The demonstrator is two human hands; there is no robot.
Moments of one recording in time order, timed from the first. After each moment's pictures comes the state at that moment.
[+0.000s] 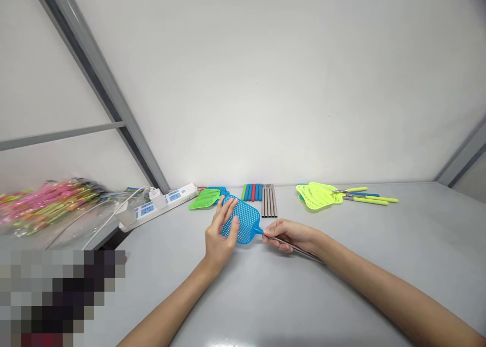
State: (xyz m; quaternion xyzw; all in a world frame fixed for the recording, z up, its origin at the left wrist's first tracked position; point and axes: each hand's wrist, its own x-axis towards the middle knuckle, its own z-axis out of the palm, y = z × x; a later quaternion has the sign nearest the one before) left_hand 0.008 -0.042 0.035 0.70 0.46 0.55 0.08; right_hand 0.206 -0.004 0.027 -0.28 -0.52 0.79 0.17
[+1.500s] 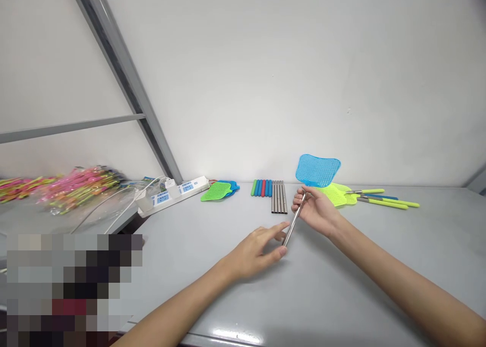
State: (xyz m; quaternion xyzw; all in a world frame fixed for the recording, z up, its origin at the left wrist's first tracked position) left_hand 0.028 -0.069 0.045 0.87 0.34 0.24 0.25; right_hand 0.215 -0.002 0.066 -0.24 -0.21 0.78 0.54
